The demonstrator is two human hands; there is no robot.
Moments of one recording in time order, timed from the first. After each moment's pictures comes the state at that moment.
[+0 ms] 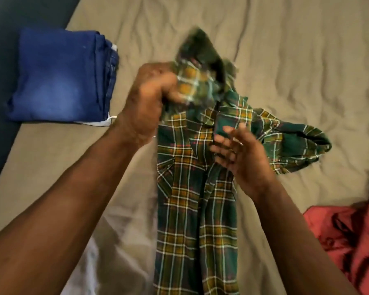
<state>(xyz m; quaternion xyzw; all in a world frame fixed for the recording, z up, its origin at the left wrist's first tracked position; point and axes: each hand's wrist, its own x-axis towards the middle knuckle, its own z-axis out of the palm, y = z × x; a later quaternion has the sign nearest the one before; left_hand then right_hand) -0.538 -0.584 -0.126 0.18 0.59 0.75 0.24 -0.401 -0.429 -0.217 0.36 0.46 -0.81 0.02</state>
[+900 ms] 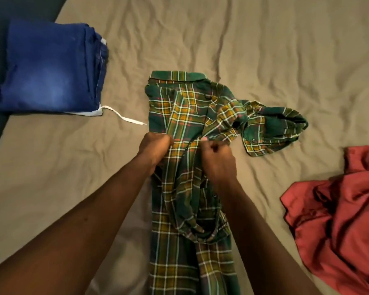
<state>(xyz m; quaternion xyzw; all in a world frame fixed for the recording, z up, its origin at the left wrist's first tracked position) -0.477 -0.608 -0.265 -0.16 0.81 0.46 0.34 -0.368 -0.489 -0.219 0.47 0.72 -0.51 0.07</state>
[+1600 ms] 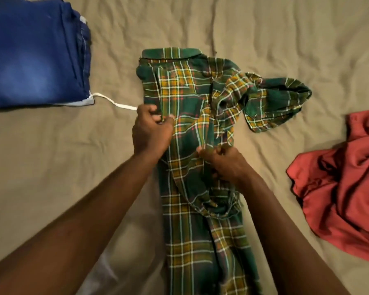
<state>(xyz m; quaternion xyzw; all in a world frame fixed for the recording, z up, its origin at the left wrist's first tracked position) -0.463 -0.617 -0.250 -0.06 0.88 0.42 0.20 -0.325 -0.482 -0.251 0.44 0.69 -0.53 0.20</state>
